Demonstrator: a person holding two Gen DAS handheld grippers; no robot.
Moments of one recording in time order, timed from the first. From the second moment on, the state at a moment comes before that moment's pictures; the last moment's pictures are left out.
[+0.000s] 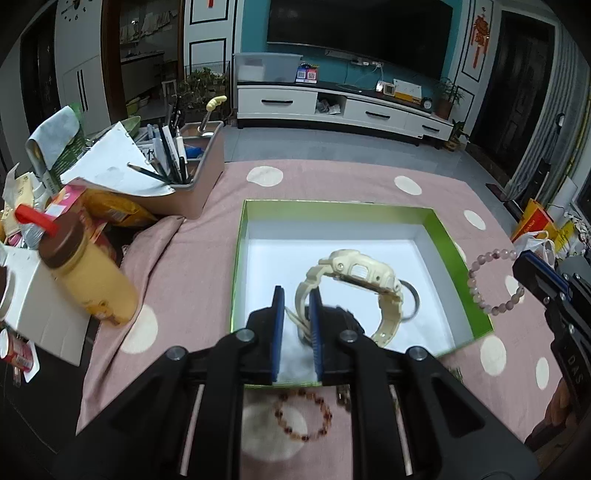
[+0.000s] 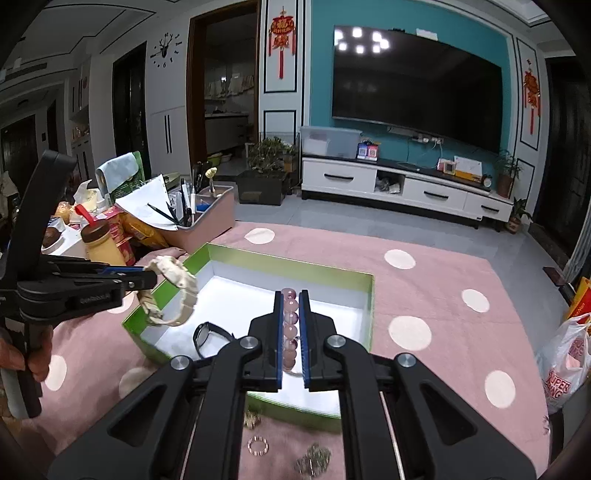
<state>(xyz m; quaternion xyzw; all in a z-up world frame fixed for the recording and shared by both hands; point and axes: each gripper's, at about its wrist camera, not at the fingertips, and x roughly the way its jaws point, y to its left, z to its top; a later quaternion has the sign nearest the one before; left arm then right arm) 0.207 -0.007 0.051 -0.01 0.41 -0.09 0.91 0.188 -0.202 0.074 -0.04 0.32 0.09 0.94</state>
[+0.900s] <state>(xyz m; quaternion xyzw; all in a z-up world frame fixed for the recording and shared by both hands) 0.296 -0.022 -0.014 0.02 0.46 -0.03 0.89 0.312 -0.177 -0.020 0.01 0.47 0.08 0.88</state>
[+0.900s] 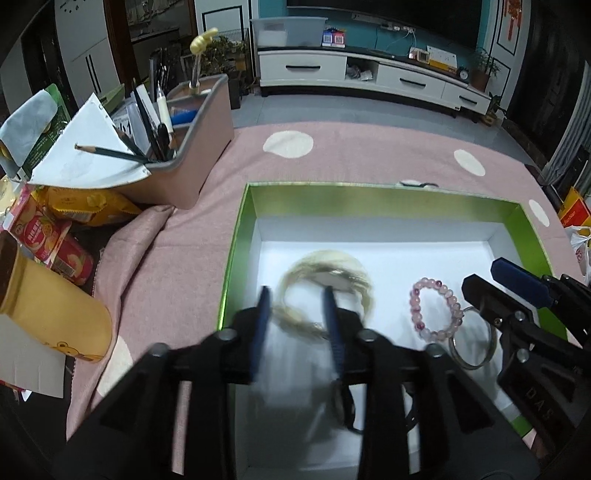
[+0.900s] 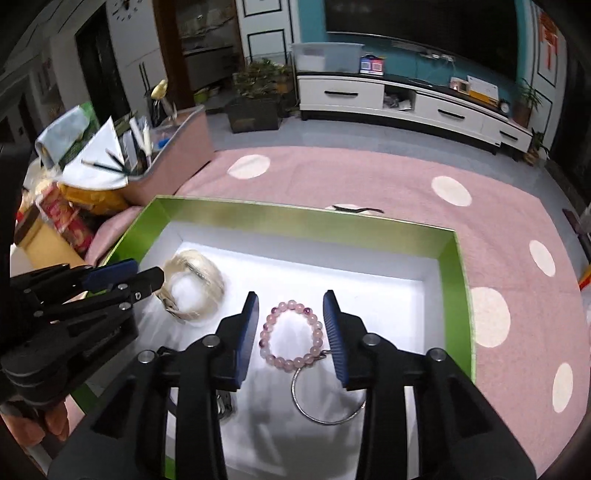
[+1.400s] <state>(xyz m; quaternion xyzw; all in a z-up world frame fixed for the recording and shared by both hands) 0.238 -0.006 0.030 0.01 0.41 -0.04 0.91 0.229 -0.241 0.038 0.04 0.39 0.05 0.92</state>
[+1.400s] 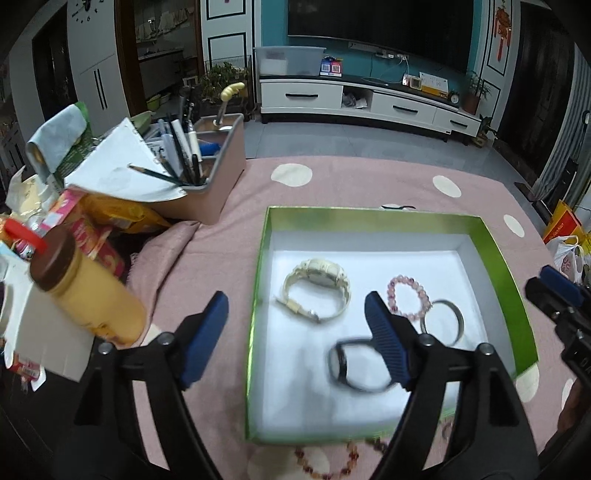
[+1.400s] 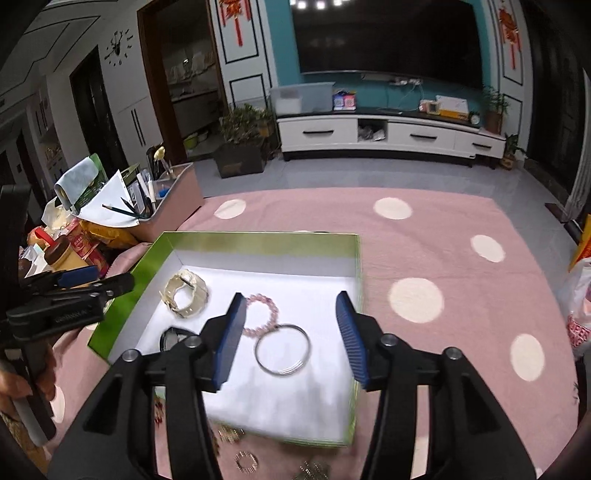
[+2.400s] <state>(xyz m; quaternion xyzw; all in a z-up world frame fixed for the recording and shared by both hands) 0.094 0.038 -0.031 -0.05 0.48 -0.05 0.88 0.068 -0.264 -0.002 0.02 0.43 0.04 0.90</state>
